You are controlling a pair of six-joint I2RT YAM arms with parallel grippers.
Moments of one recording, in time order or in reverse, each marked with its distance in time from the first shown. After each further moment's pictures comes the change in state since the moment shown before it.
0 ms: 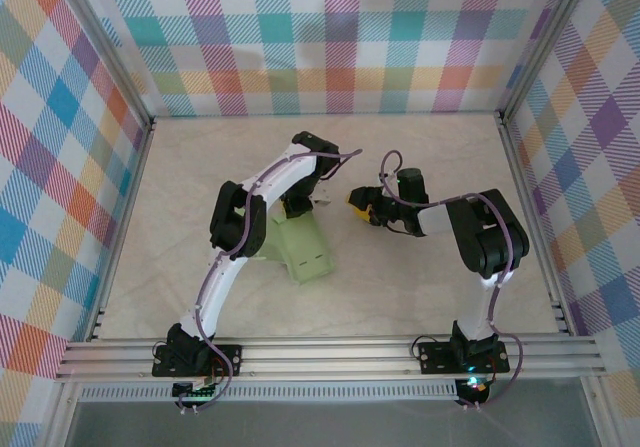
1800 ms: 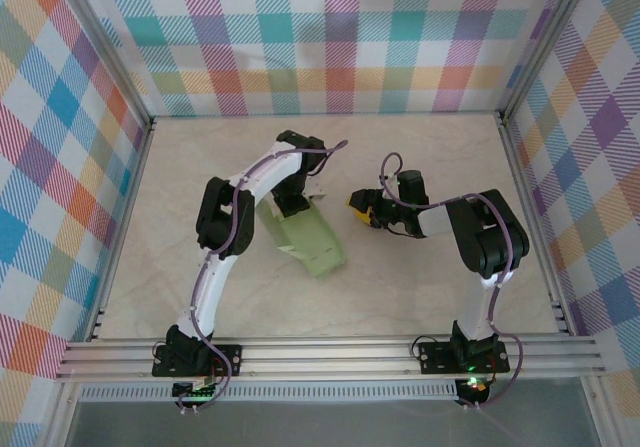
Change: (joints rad) left arm 0.067 -0.101 -0.174 0.151 0.140 -0.060; right arm 0.000 0.000 -0.013 -0.001 0.000 0.000
